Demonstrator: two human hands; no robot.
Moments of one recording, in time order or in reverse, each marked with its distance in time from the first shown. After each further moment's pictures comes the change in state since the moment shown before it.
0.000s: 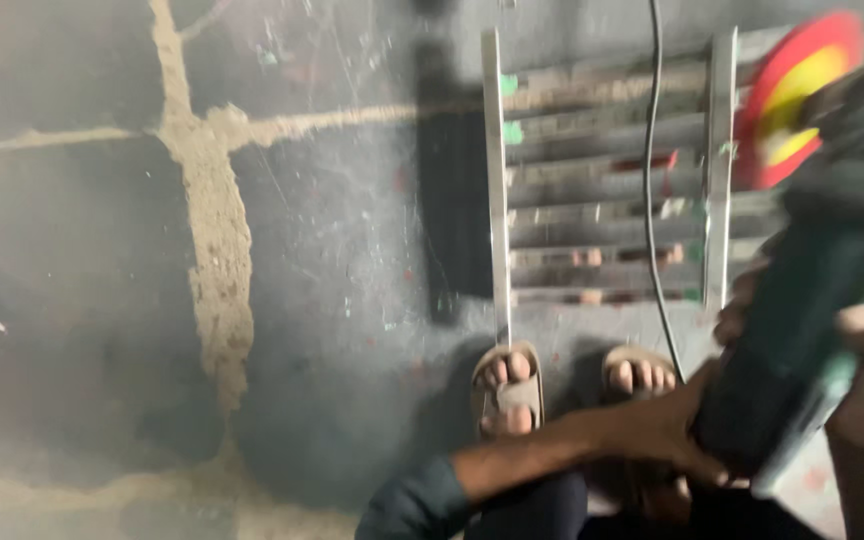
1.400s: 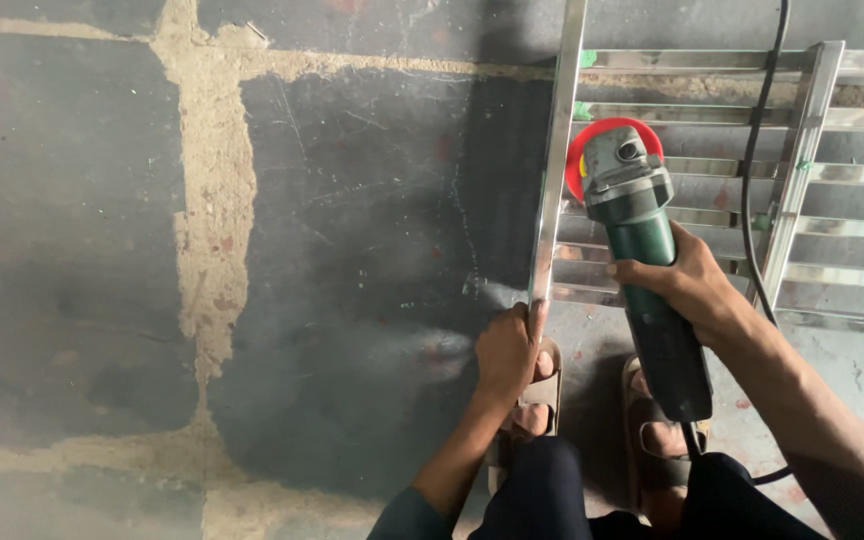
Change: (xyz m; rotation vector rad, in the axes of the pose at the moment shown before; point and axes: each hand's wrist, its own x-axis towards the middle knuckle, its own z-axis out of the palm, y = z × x) left_hand -0.122 0.020 -0.118 0.937 1.251 -0.322; right_hand 0.124 0.074 0.113 -0.776 -0.058 0.308
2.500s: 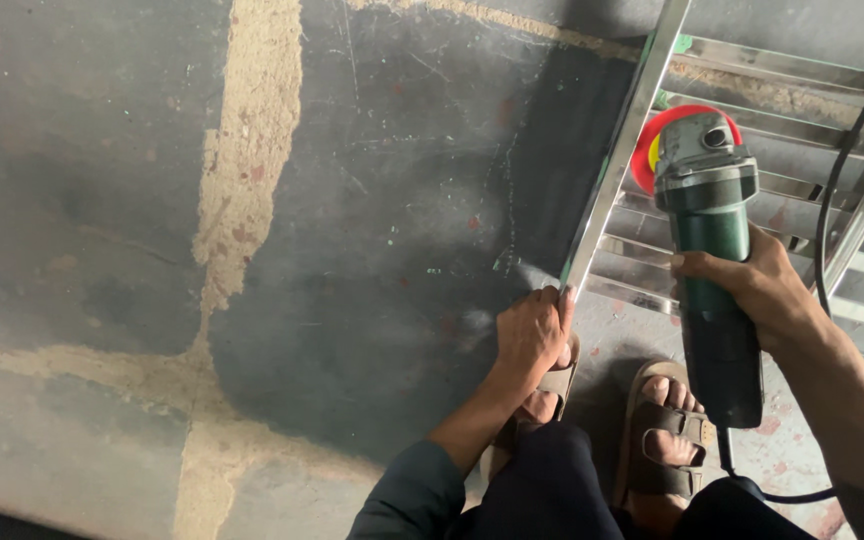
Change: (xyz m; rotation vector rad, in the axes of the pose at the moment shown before) left_hand 0.001 -0.010 0.024 0.114 0.265 0.128; right_hand 0.007 -0.015 -0.010 -0.070 -0.018 0.022
